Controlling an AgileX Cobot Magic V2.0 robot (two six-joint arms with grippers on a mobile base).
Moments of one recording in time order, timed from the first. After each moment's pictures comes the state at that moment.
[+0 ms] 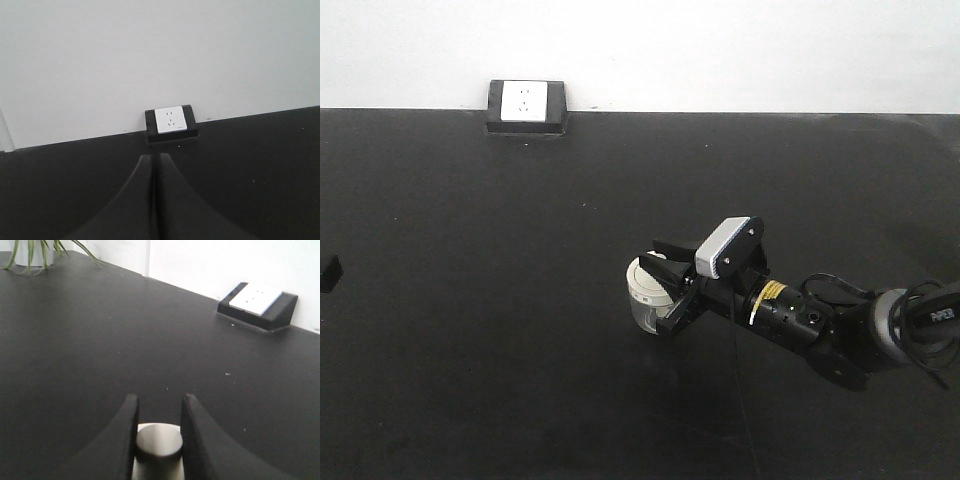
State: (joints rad) left arm -0.03 0.89 -0.44 0.06 -0.35 0.06; right arm 0.30 2.03 -0.80 -0.66 -1.12 0.20
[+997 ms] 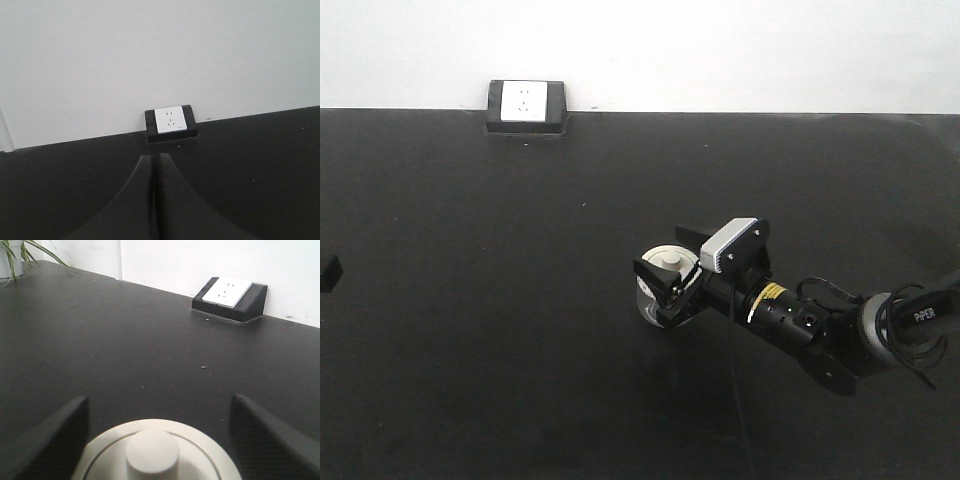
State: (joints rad) left arm -0.03 0.89 -0.44 0.06 -0.35 0.06; right arm 0.30 2.08 -0.81 -0.56 -1.15 0.19
